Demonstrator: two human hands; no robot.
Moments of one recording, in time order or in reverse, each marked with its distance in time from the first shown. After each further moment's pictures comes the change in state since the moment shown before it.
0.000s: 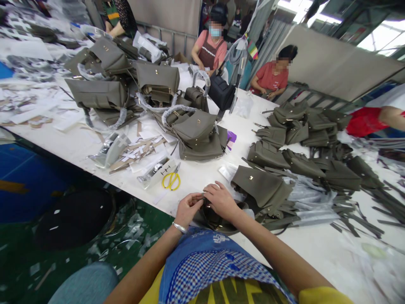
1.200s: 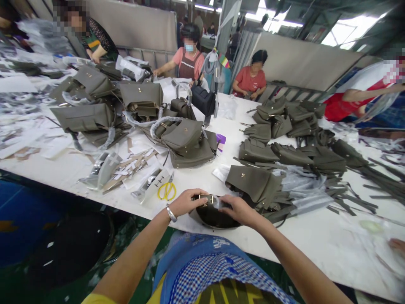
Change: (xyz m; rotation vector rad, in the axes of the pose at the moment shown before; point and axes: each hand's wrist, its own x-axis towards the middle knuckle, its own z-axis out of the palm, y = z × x) left_hand 0.030 0.105 0.001 0.579 -0.645 0.238; right_hand -0.074 0.032 -0.004 0.587 0.064 0.311
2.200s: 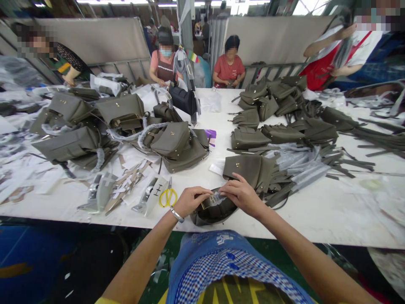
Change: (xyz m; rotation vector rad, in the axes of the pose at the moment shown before) left_hand 0.019 0.020 0.013 0.205 -0.039 0.100; right_hand -0.017 -0.018 -0.018 -0.221 0.418 -0.167
